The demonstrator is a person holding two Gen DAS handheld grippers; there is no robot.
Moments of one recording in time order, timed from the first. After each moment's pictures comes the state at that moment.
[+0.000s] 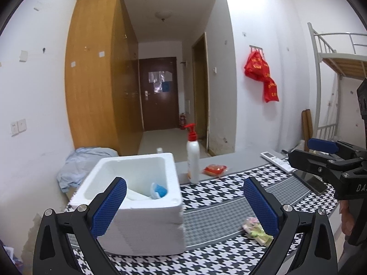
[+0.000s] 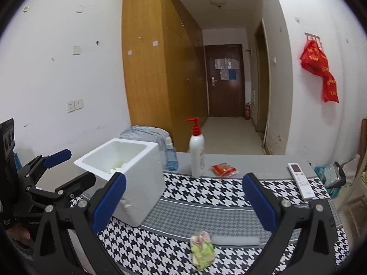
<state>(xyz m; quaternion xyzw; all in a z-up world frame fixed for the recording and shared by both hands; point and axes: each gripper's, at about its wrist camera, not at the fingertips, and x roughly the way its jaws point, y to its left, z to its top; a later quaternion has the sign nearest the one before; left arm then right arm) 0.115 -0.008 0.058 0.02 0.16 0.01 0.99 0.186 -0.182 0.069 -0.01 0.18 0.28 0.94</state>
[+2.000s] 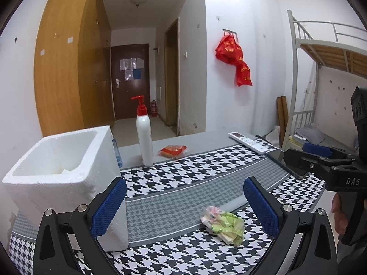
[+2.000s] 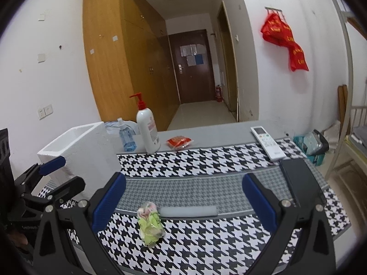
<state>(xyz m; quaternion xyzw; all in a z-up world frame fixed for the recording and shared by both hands) 0.156 -0.067 -0.002 0.02 0.20 -0.08 0.98 0.207 -0.263 0.007 0.04 0.23 0.19 0.95</state>
